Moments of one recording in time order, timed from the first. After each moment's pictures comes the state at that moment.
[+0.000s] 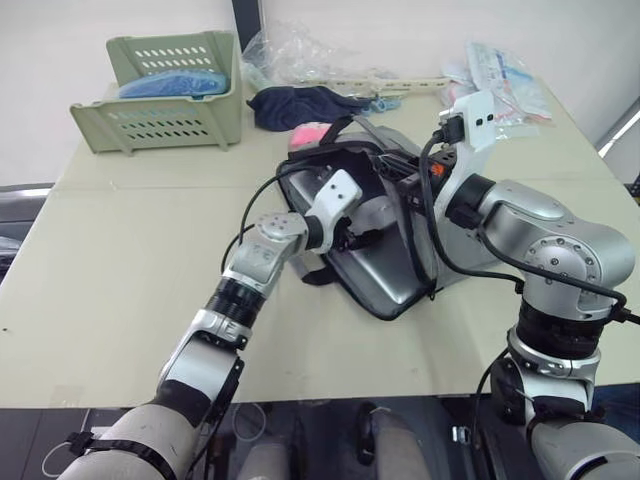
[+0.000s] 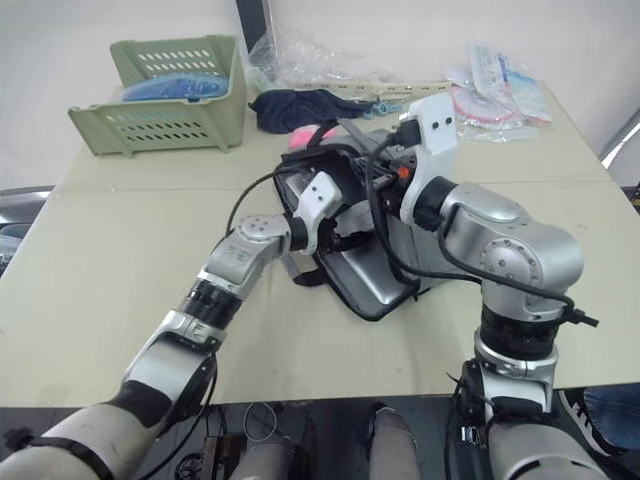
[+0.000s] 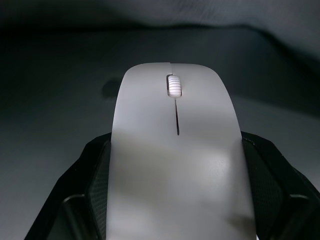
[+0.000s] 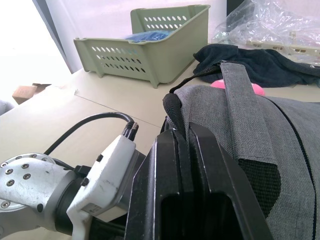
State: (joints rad) left arm -0.93 0.15 -0.24 0.50 -0.12 0.35 -0.62; right arm -0.81 -0.36 -0.18 -0.37 0.62 1.15 0.32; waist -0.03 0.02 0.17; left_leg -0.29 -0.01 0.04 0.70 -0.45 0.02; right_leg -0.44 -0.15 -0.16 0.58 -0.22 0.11
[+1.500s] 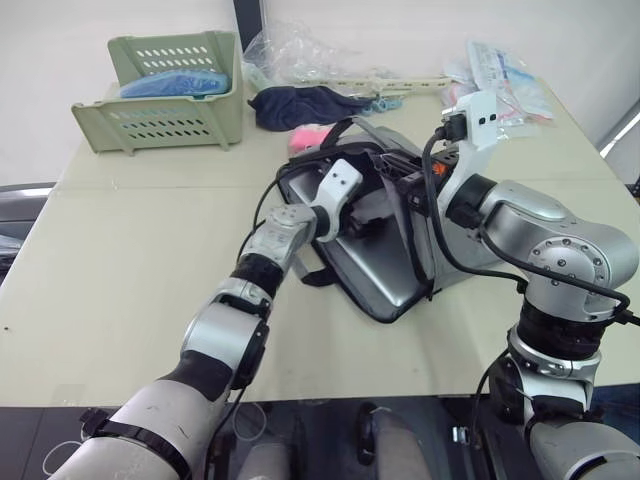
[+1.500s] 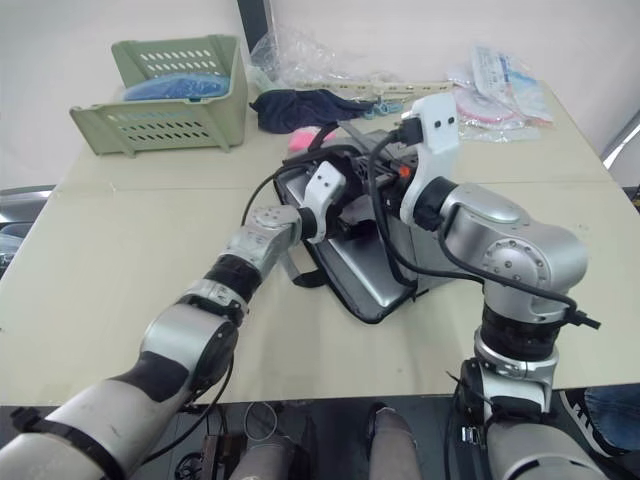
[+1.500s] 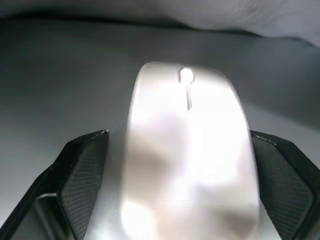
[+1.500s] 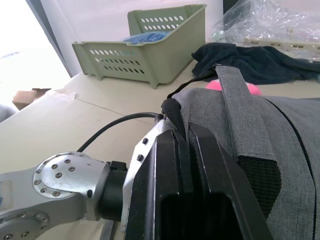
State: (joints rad) left arm -1.06 0.09 -0.08 0.88 -0.06 0.19 -0.64; right arm -0.81 -0.35 -0.20 -0.39 0.68 1.18 0.25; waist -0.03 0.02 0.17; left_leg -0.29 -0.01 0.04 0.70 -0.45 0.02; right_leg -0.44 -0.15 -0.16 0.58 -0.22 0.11
